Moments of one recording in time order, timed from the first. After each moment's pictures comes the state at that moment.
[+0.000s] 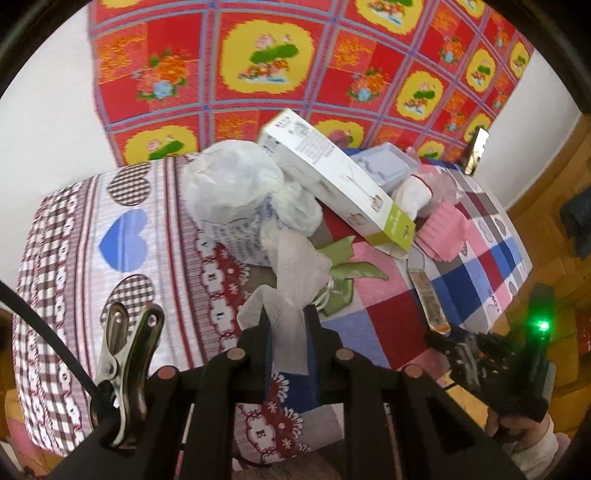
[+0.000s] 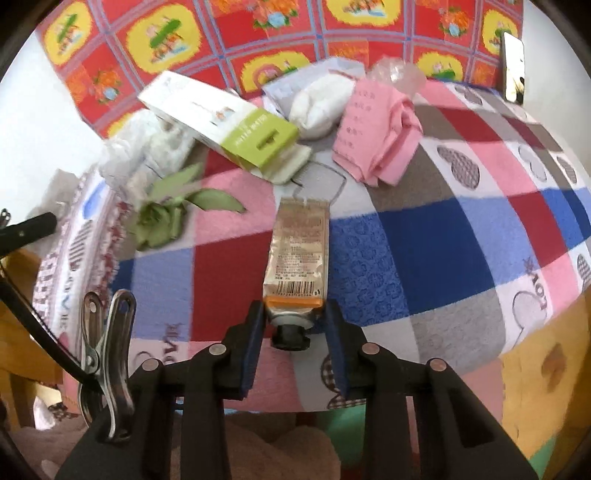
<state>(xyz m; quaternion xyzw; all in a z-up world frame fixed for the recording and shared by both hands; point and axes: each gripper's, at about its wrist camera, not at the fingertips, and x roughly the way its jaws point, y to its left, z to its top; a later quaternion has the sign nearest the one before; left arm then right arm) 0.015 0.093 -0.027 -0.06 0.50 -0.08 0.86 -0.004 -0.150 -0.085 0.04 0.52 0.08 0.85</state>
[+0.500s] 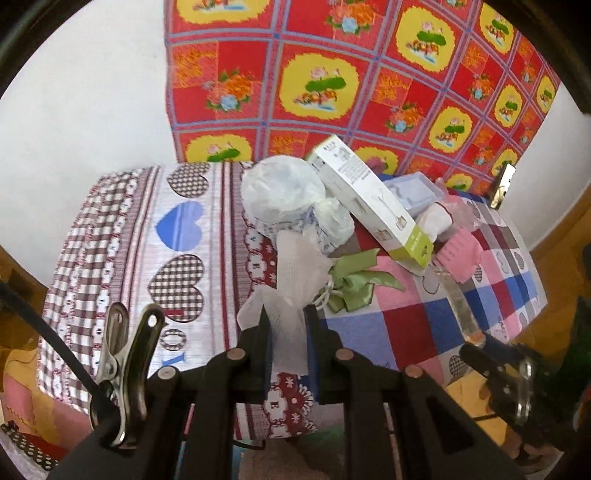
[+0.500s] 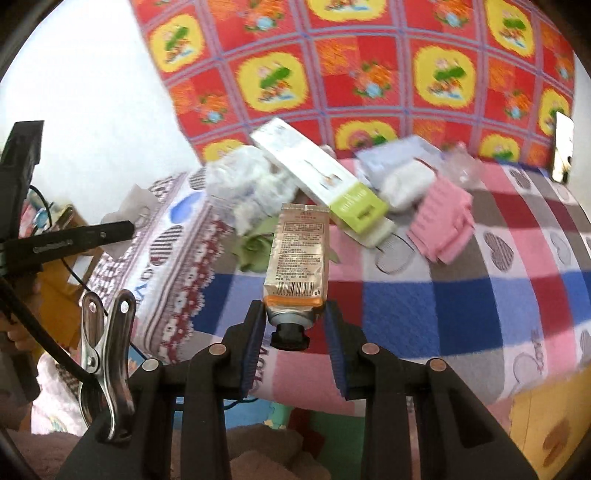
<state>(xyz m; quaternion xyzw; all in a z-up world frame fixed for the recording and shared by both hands) -0.027 0.106 0.000 -0.08 0.47 0.01 0.88 -0.029 -0.115 -0.029 0.00 0.44 0.21 0.87</state>
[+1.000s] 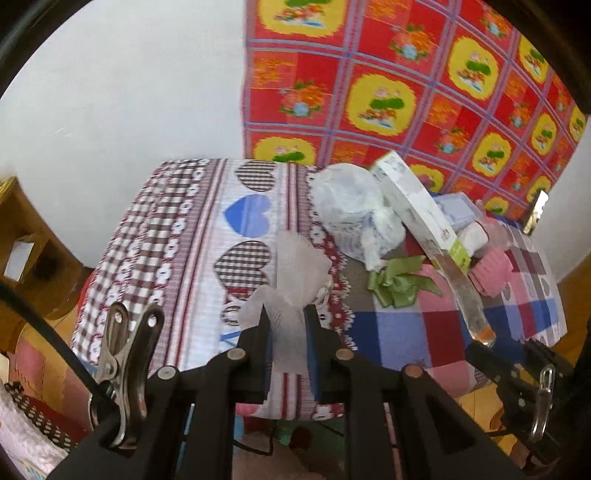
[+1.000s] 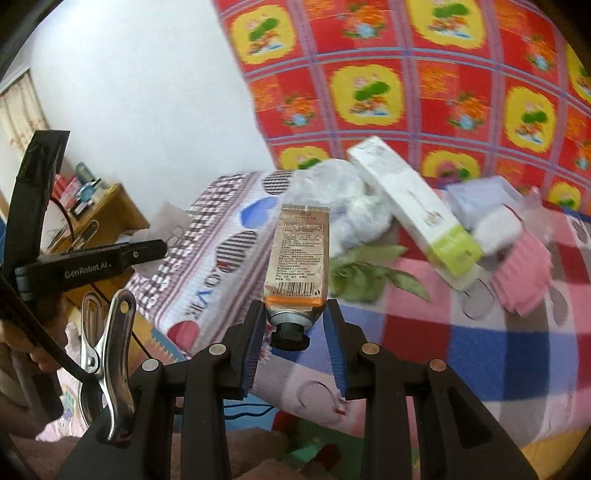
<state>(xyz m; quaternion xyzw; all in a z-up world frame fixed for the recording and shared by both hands) -0.067 0.141 0.004 -0.10 0.46 0.10 0.88 -0.032 -0.043 -0.014 -0.02 0.41 0.32 0.85</state>
